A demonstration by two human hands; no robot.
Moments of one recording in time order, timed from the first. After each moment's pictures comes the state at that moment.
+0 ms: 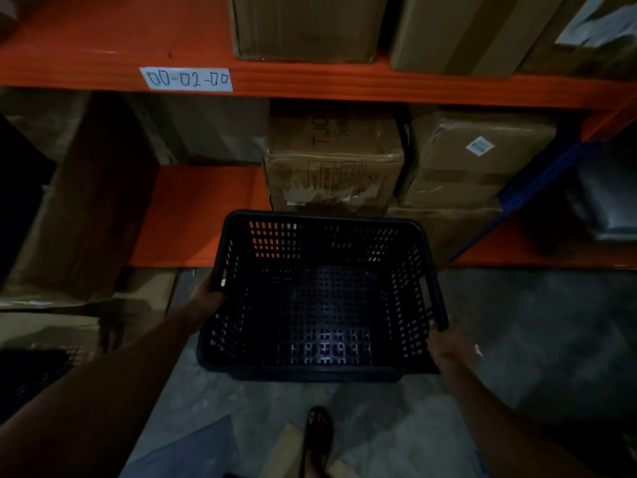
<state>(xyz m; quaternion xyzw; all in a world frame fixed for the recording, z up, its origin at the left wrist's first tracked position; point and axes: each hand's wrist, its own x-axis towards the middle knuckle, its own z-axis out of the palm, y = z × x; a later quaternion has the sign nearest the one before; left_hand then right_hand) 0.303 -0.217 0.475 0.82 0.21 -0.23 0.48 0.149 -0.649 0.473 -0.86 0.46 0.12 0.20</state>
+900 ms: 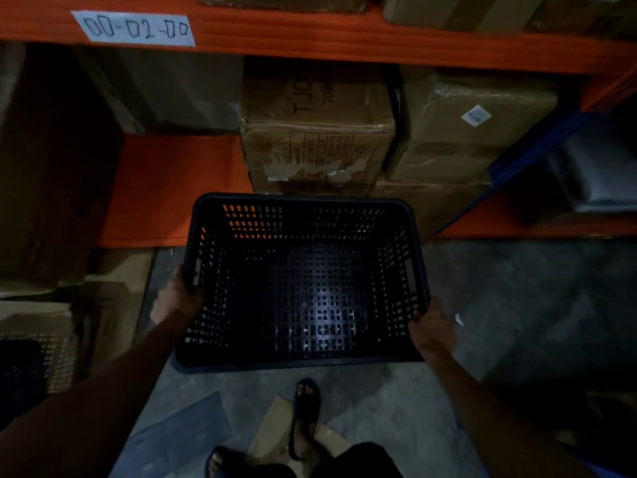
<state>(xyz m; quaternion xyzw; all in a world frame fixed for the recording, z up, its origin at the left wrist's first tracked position) 0.292 -0.218 0.470 0.93 0.20 -0.18 0.25 0.148 -0.633 0.468 -0.87 0.44 0.10 0.19</state>
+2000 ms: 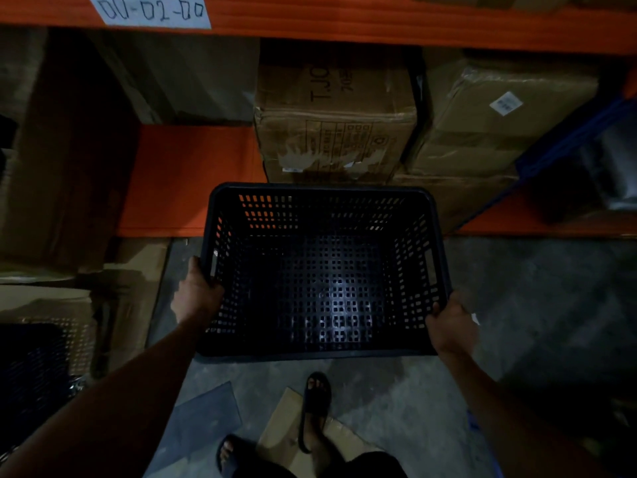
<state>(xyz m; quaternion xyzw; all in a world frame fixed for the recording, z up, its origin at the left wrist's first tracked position) 0.280 -0.238 0.477 0.94 0.23 -0.13 0.23 0.151 -0.634 0.467 -0.89 0.41 0.04 0.17</state>
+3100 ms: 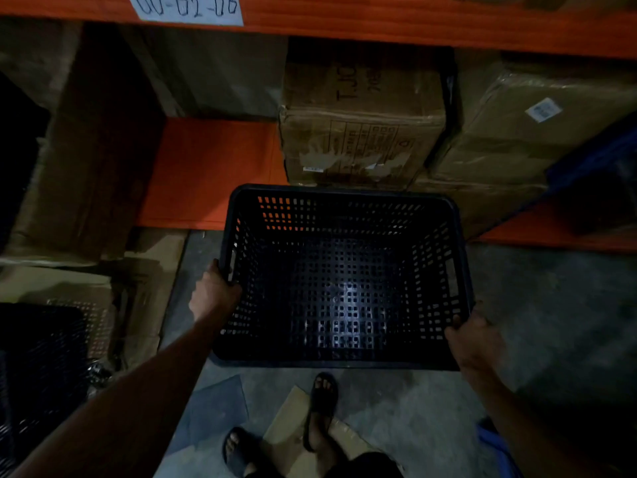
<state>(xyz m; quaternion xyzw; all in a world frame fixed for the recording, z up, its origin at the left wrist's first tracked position) 0.283 -0.235 0.474 0.92 0.27 -0.16 0.25 0.151 -0.645 0.457 -0.91 0.39 0.04 0.15</state>
